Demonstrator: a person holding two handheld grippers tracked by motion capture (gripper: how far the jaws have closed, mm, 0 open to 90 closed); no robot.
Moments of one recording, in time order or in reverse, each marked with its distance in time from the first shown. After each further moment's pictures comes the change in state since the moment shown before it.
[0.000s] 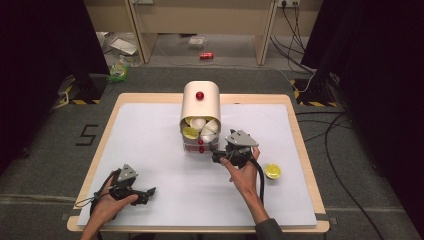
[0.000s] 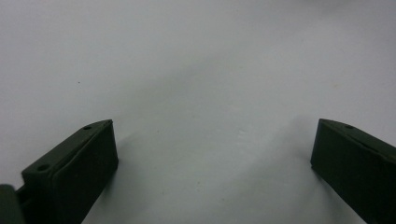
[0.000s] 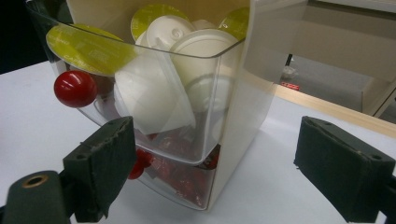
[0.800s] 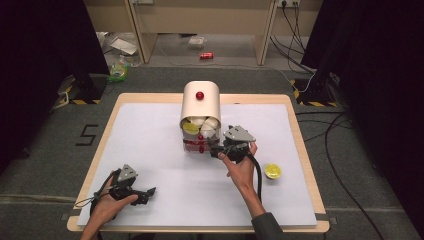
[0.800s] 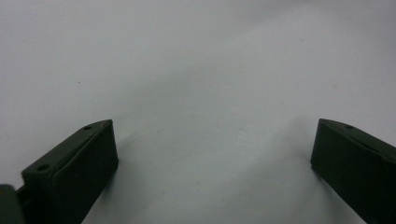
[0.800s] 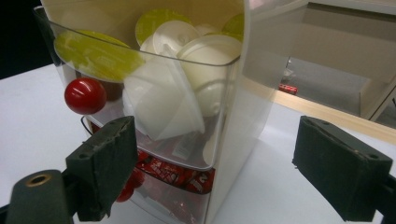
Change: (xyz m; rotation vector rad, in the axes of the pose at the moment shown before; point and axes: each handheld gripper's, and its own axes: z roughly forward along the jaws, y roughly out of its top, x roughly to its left) left arm 0.000 0.000 0.000 0.003 0.001 0.002; right arm -0.002 0.006 0.014 -0.011 -0.007 0.015
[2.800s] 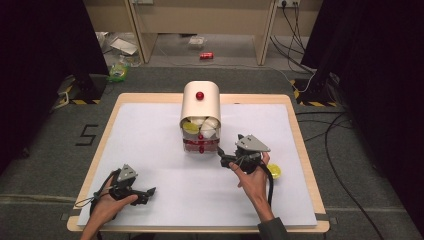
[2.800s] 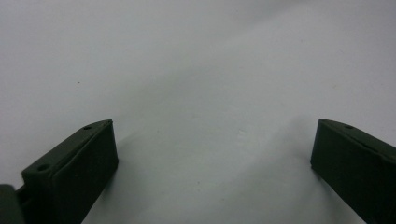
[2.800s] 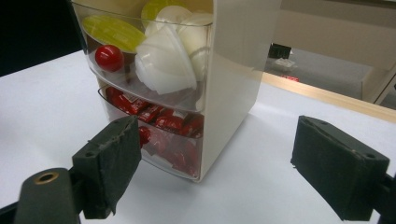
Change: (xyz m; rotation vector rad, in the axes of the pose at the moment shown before) left arm 0.000 0.000 0.000 -0.003 -0.003 -0.001; right arm -0.008 -0.014 -0.043 0.022 0.007 0.024
